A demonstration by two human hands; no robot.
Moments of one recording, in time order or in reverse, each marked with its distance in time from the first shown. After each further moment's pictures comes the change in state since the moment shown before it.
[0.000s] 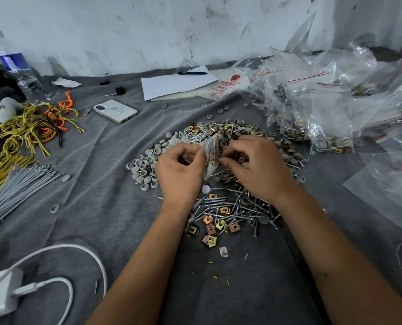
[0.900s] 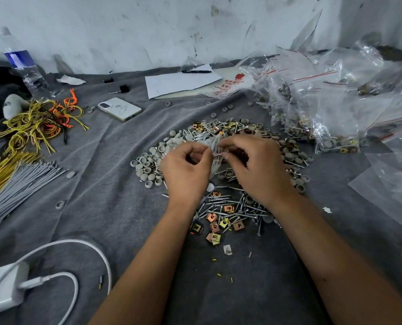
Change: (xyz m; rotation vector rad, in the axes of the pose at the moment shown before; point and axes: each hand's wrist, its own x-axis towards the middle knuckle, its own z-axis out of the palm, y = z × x) left_hand -0.003 0.002 -0.001 0.089 -0.036 0.053; right_hand -0.003 -0.018 0.006 0.113 0.150 -0.059
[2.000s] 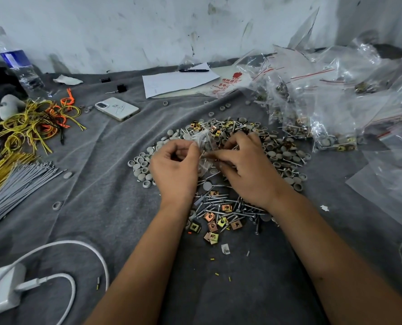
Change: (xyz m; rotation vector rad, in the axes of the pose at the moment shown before) left_hand 0.004 -0.004 -0.004 -0.146 0.147 -0.058; right_hand -0.005 0.011 0.008 -0.195 -0.273 0.041
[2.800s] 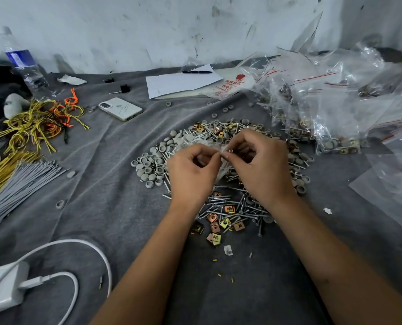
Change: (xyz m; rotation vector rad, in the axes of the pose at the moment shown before) left_hand -0.008 0.003 0.003 0.188 -0.271 0.088; right_hand 0.000 -0.010 -0.009 0.352 0.370 0.073
